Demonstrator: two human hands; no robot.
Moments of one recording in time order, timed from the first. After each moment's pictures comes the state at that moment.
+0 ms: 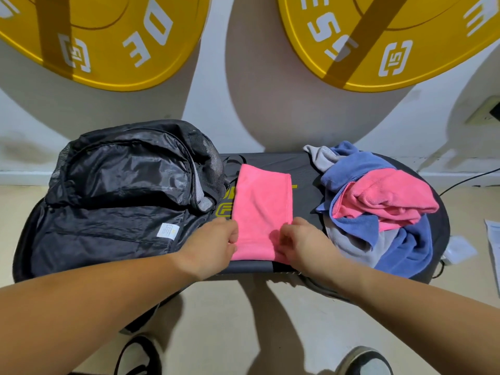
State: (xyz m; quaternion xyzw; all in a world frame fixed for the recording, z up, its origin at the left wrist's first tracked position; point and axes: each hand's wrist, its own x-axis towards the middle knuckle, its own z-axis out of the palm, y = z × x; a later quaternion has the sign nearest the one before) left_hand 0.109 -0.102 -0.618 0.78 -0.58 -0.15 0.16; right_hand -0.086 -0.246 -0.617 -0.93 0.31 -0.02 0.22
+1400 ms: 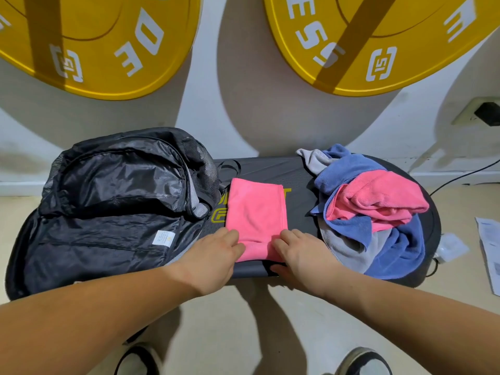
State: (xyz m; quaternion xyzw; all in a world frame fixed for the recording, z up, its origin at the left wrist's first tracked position) left_hand 0.098 -0.095 -0.619 0.68 -0.73 -0.04 0.00; right_hand -0.100 -0.240 -0.623 -0.99 0.15 -0.02 0.01
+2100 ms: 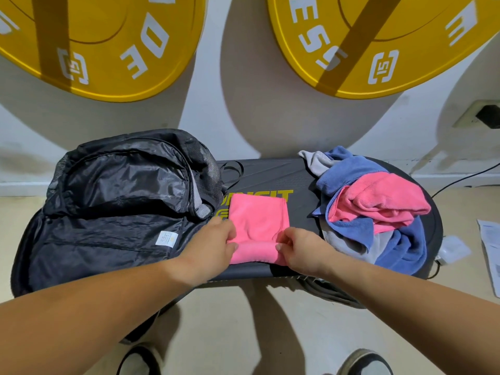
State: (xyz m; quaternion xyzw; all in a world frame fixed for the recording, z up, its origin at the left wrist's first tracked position) left_hand 0.109 -0.107 -0.620 0.78 -0.57 -0.14 0.21; right_hand -0.081 -0.255 -0.615 -0.88 0.37 0.08 0.30
